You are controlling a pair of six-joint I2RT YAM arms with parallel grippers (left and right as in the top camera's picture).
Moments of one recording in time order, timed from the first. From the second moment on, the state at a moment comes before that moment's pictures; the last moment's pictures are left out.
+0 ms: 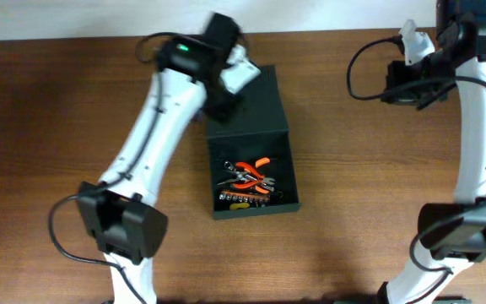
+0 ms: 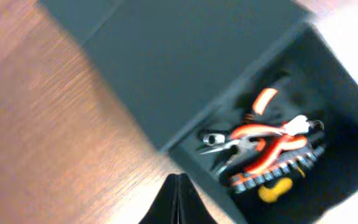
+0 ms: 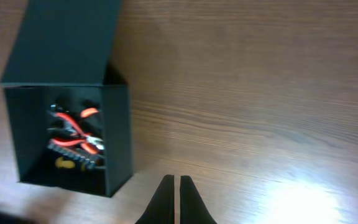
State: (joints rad) left arm -0.35 2.06 2.16 -1.40 0.08 0.29; right arm -0.10 1.97 2.23 -1.62 -0.31 -0.12
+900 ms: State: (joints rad) left arm -0.02 2.50 2.14 -1.24 0.72 0.18; right arm 0.04 2.53 2.22 -1.46 -0.61 -0.21
